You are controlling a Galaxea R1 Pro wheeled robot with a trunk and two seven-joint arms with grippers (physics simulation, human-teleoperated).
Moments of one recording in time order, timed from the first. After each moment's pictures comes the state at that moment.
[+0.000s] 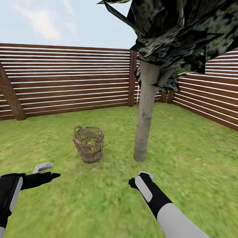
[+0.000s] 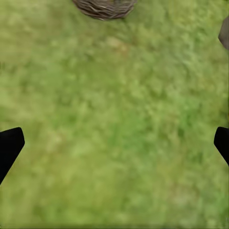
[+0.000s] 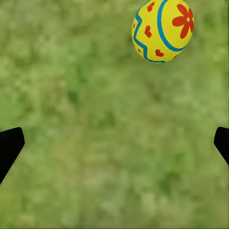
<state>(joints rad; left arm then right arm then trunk) -0.46 0.29 0.35 -1.24 -0.02 1.02 -0.55 -0.66 0.16 0.31 -0.72 -0.71 0.60 -0.66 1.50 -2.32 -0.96</state>
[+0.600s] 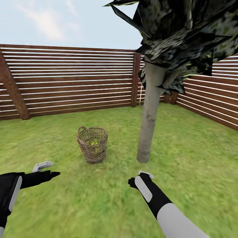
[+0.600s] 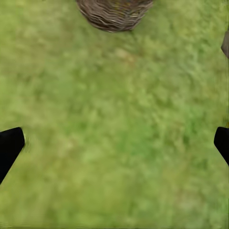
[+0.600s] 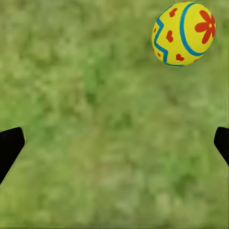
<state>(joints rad) -0.46 0.29 0.35 -1.27 -0.02 1.02 -0.55 -0.66 0.16 0.31 -0.72 -0.70 0.59 -0.63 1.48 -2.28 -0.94</state>
